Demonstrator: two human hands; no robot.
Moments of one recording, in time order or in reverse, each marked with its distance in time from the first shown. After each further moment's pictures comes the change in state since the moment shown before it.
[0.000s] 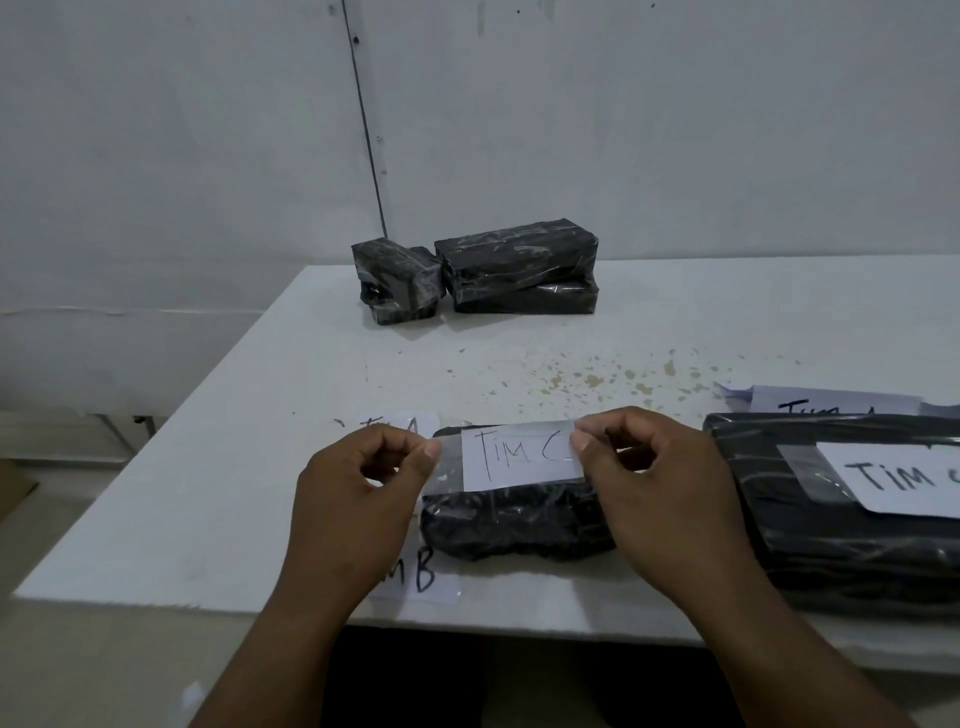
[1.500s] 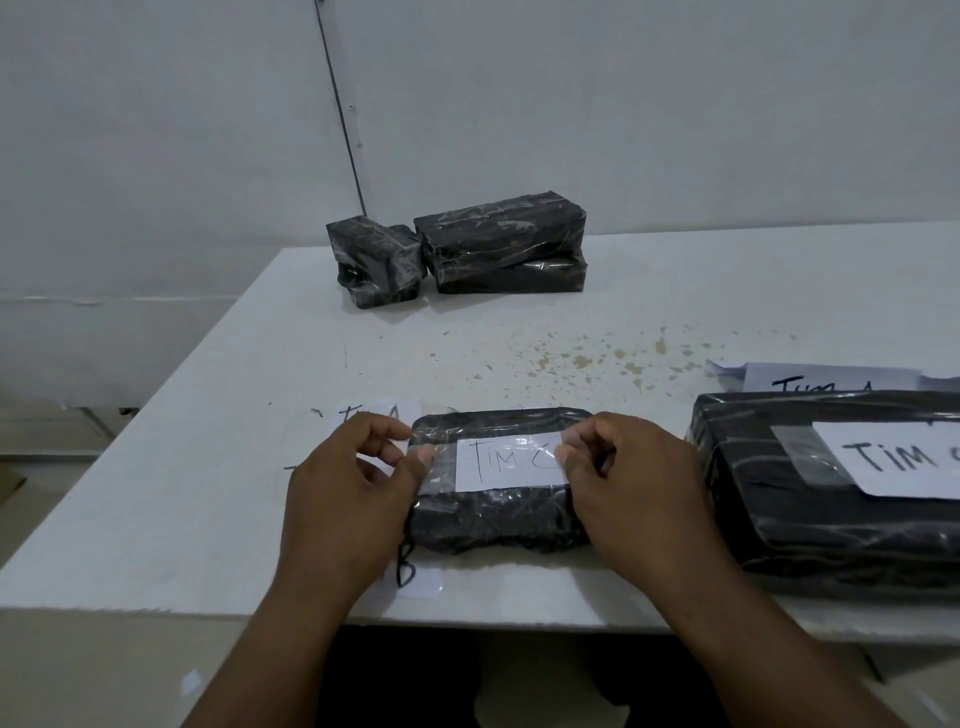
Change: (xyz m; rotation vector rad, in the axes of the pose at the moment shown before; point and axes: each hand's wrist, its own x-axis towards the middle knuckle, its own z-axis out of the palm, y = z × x) left_hand 0.003 -0.007 0.020 0.049 -0.018 -0.094; right_hand 0.011 0.024 0.010 -0.345 -0.039 -0.038
